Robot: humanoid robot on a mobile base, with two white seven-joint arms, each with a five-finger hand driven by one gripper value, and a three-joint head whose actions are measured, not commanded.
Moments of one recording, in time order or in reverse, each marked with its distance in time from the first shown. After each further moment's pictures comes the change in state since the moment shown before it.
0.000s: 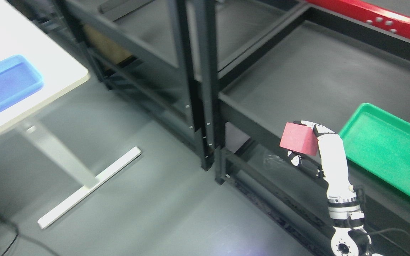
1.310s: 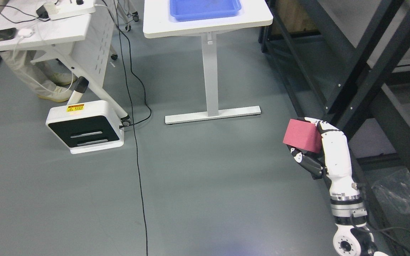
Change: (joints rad) left arm 0.000 0.000 0.000 0.000 0.000 -0.001 0.000; right arm -0.013 0.000 -0.013 -0.006 0.000 -0.001 0.000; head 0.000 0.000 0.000
